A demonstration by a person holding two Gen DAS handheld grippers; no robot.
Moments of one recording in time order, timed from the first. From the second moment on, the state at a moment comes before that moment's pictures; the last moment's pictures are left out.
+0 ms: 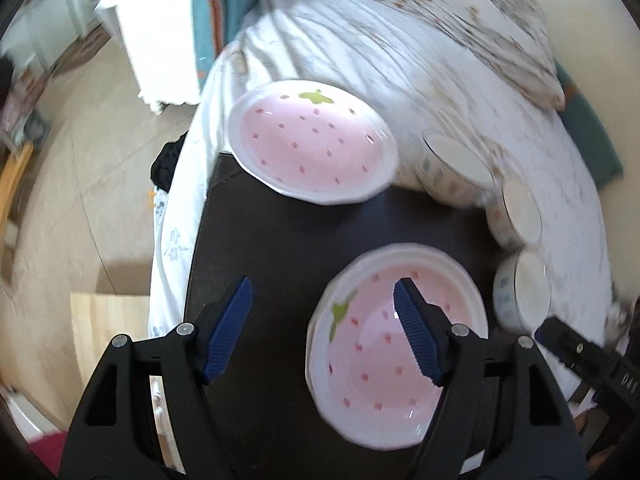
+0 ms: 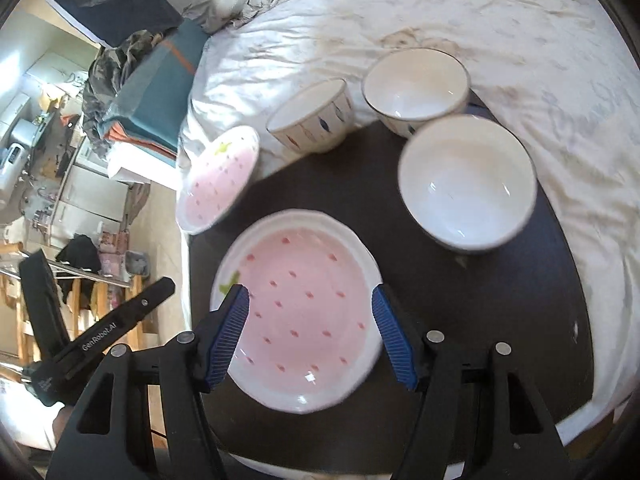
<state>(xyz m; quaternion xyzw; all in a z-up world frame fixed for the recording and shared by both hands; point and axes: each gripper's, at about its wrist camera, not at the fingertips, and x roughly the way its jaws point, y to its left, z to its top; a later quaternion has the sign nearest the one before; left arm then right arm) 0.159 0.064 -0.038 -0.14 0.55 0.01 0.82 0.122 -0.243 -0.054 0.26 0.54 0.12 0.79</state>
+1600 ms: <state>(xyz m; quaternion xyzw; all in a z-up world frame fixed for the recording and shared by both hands) 0.322 0.162 -0.149 -0.25 0.57 0.06 0.78 0.330 -0.113 -0.170 0.29 0.62 0.14 0.72</state>
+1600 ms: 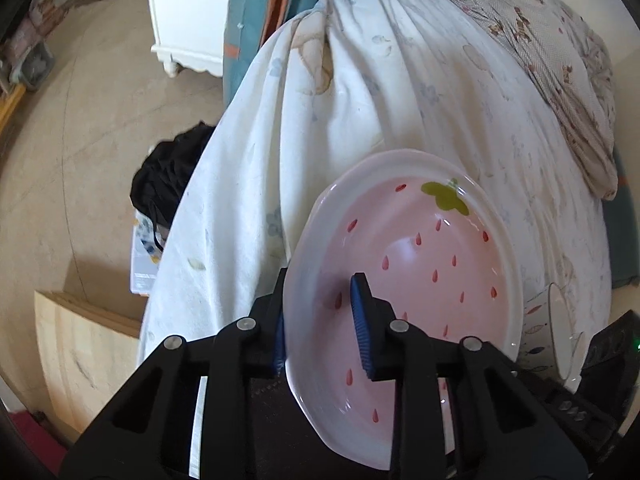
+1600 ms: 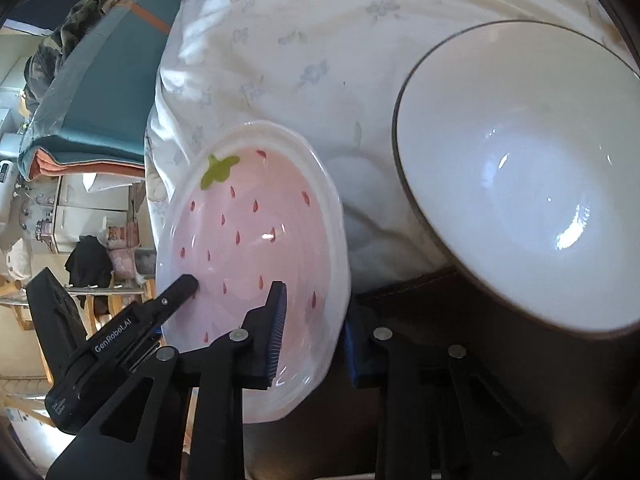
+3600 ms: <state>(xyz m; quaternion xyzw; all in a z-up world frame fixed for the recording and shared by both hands) 0.133 0.033 -0.096 -0.13 0.59 -0.05 0.80 0.109 -0.227 -0.119 0.24 0.61 0.16 0.74</state>
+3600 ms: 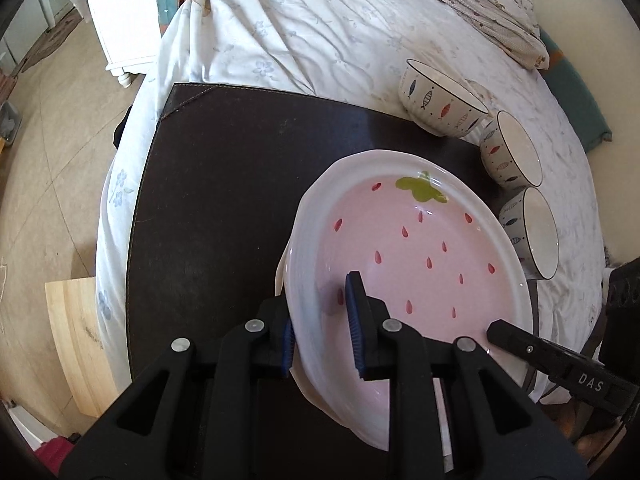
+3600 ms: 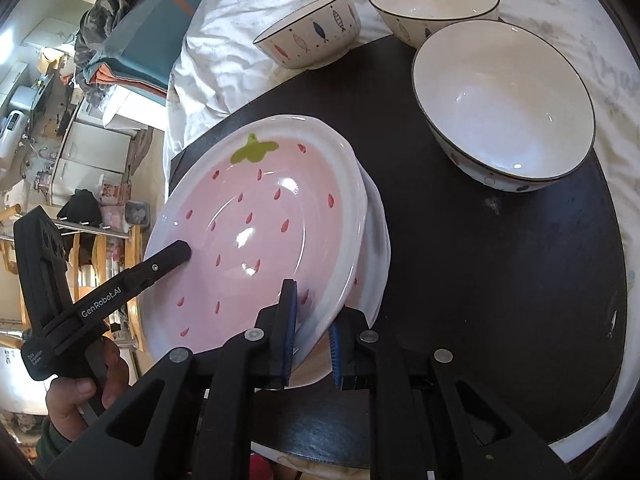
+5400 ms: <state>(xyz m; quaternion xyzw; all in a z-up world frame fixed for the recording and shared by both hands) 0.122 -0.015 -0.116 -0.03 0.64 0.15 0.75 0.102 -0.236 -0.133 0.24 0.62 0.20 0.72</state>
